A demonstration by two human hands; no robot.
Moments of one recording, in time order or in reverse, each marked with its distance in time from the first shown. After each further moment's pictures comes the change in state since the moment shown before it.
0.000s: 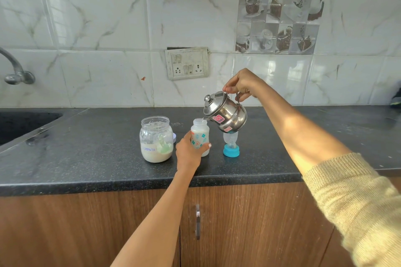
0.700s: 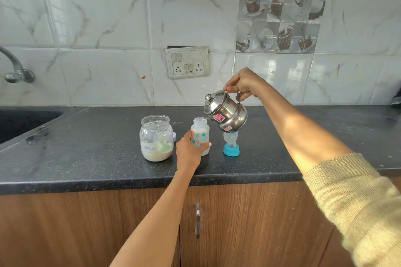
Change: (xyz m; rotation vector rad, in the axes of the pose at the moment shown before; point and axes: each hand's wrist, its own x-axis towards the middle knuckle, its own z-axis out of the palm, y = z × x) left_hand 0.000 0.000 0.000 0.008 0.007 0.004; right_hand -0.004 0.000 -0.001 0.013 -0.003 0.010
